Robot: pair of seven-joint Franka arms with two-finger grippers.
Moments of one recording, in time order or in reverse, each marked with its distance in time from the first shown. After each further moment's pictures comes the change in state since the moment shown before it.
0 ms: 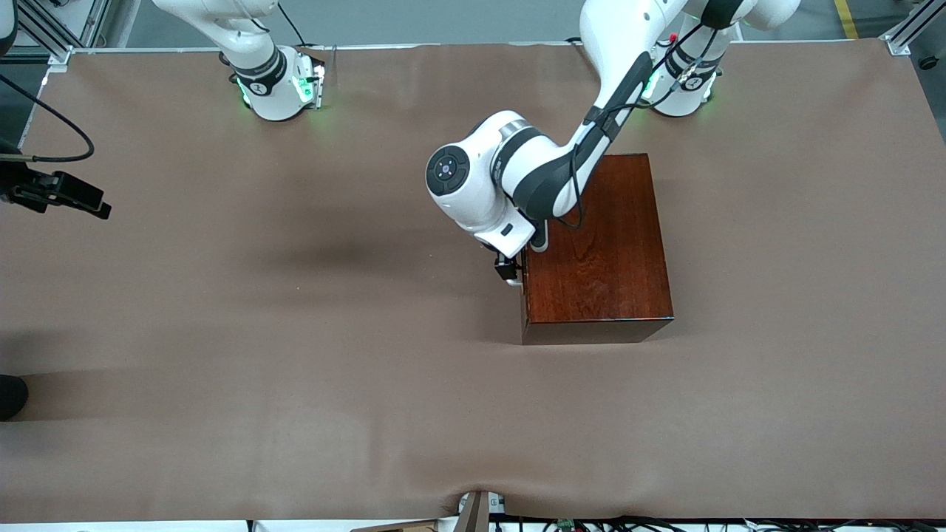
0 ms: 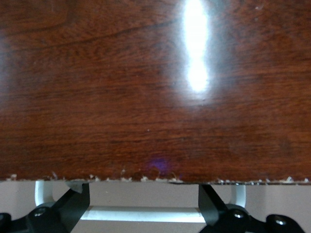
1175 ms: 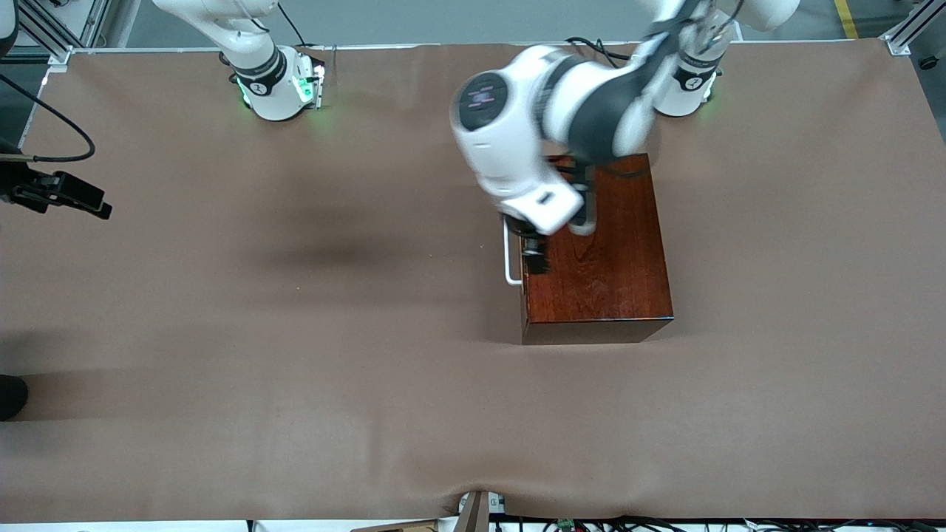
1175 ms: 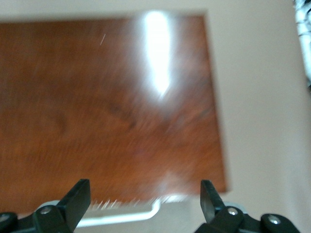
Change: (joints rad) left arm 0.034 -0.235 0.147 0.023 0.006 -0.060 0.261; right arm 0.000 0.000 0.002 0.000 0.000 0.001 0.000
